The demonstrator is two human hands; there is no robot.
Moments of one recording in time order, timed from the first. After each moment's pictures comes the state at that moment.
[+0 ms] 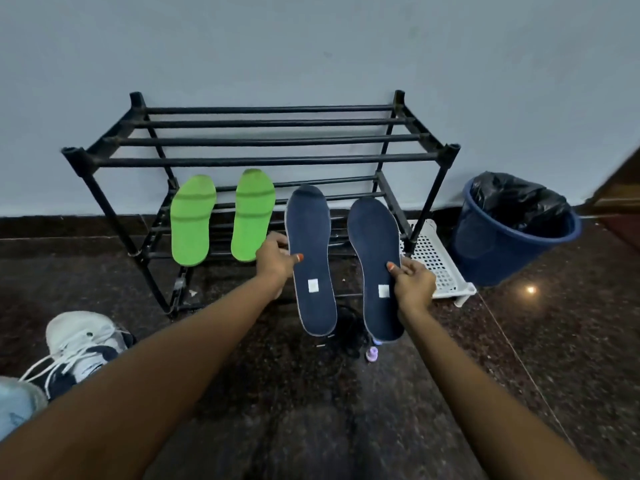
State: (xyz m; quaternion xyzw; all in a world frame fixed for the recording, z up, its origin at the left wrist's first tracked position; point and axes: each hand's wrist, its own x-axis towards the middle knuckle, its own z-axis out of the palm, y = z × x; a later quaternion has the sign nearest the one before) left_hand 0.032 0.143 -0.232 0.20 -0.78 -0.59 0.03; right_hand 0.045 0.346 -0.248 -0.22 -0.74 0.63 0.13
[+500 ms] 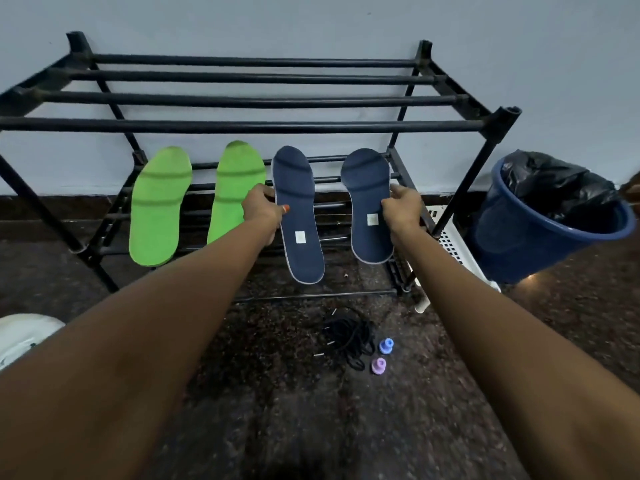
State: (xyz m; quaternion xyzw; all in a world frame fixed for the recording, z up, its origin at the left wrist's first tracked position) left_hand -0.092 0.121 -0.269 0.26 -0.74 -0.61 0.05; right_hand -0.100 0.320 -0.247 -0.14 -0.79 0.59 0.06
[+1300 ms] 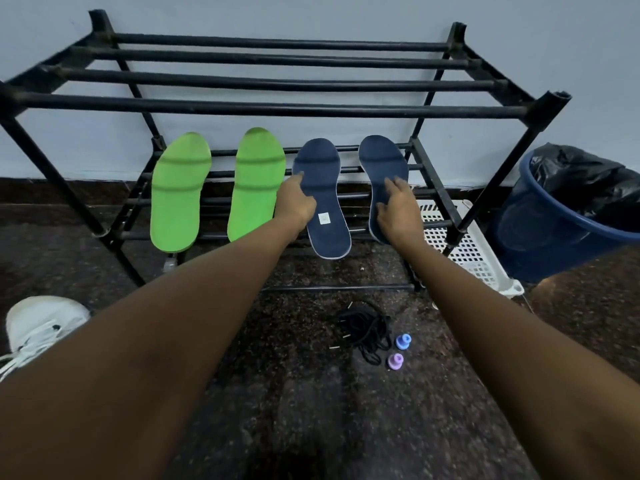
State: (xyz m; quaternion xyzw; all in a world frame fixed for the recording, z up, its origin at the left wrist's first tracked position) left_hand -0.084 0.128 -0.269 0.13 -0.85 -0.51 0.04; right_hand -0.093 0.298 -0.274 0.03 -0.97 0.22 0.13
